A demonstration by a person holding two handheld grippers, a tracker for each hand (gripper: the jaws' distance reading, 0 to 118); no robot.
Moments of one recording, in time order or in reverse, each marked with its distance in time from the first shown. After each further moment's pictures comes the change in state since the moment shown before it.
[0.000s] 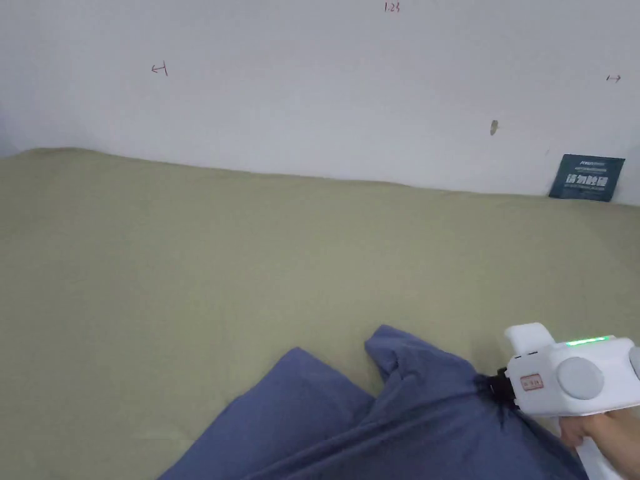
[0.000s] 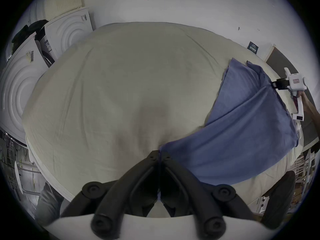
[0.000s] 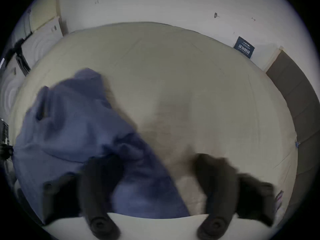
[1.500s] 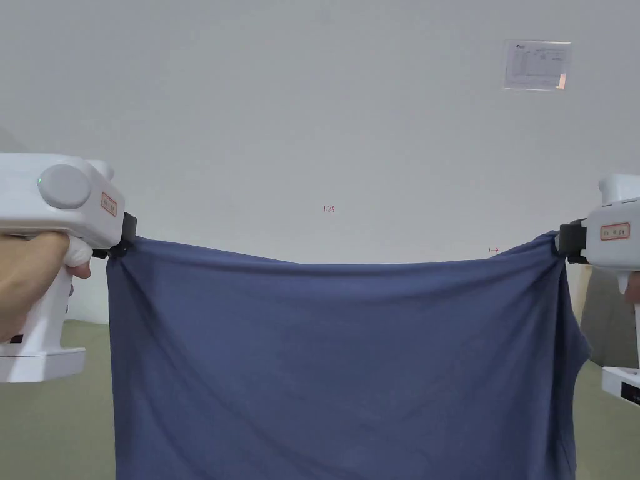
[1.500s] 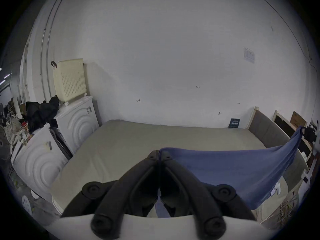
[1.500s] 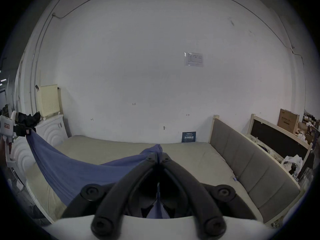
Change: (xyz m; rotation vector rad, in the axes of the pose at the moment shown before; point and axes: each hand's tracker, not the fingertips) left arm 0.098 0.300 0.315 0.611 0.007 -0.024; right arm 0.048 0.080 0.445 0.722 -0.218 -0.221
